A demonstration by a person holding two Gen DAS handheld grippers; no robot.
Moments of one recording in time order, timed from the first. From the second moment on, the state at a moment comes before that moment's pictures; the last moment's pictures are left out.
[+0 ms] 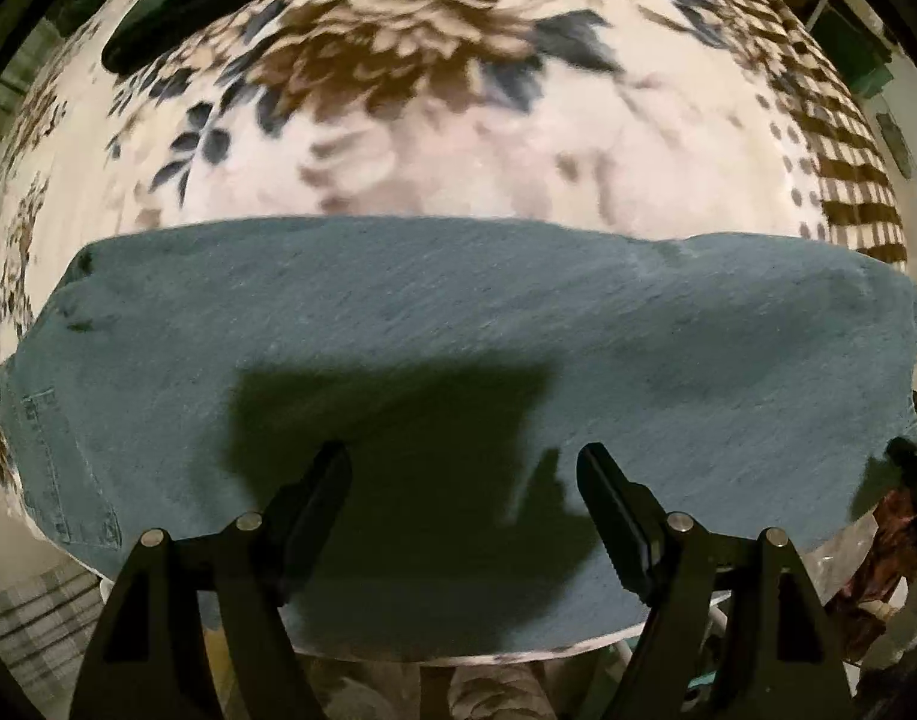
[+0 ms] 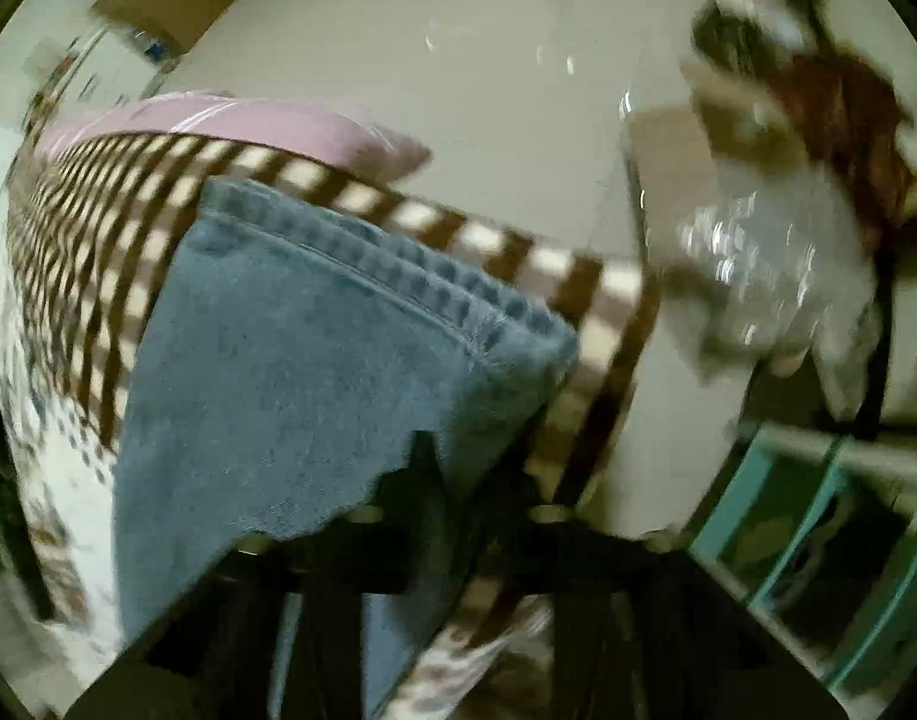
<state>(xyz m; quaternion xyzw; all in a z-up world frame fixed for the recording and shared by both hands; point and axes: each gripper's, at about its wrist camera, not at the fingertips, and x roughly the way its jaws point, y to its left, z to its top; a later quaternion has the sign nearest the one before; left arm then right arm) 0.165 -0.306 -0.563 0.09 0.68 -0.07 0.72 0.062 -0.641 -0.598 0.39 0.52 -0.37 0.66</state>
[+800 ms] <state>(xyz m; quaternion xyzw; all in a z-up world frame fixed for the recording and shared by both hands) 0.197 -0.041 -0.504 0.01 0.64 0.14 0.75 0.262 -0.303 -0.523 0.22 0.68 0.18 0.68</state>
